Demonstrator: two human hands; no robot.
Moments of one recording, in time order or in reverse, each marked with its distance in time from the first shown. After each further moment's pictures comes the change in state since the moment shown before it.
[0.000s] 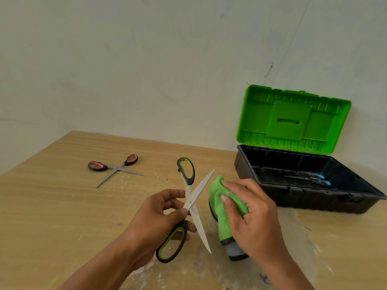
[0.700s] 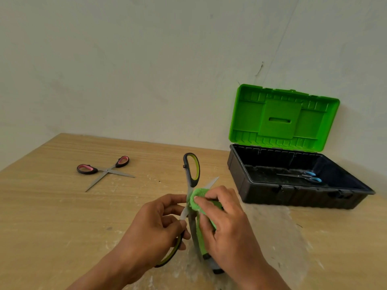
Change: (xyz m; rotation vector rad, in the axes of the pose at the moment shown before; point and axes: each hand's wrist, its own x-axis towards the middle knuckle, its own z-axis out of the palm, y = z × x) left_hand -0.009 -0.003 0.011 0.181 -0.041 0.058; right_hand -0.015 -0.025 0.012 -0.200 -0.195 -0.111
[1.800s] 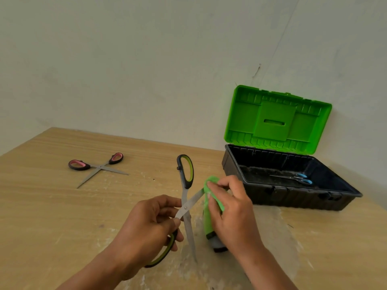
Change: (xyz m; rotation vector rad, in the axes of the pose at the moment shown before) left_hand 0.000 0.003 -0.001 0.035 0.043 -0.061; right_hand 0.012 0.036 0.006 0.029 0.111 0.102
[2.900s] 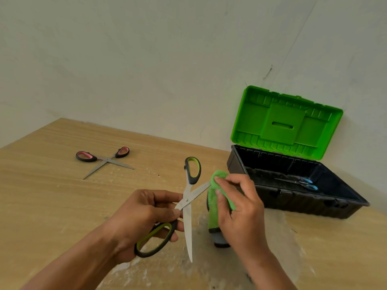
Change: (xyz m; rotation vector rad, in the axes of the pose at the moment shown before) left_hand 0.004 0.003 -0.022 -0.351 -0.164 -0.108; right_hand 0.002 -0.002 -0.002 0.058 0.166 -0.071
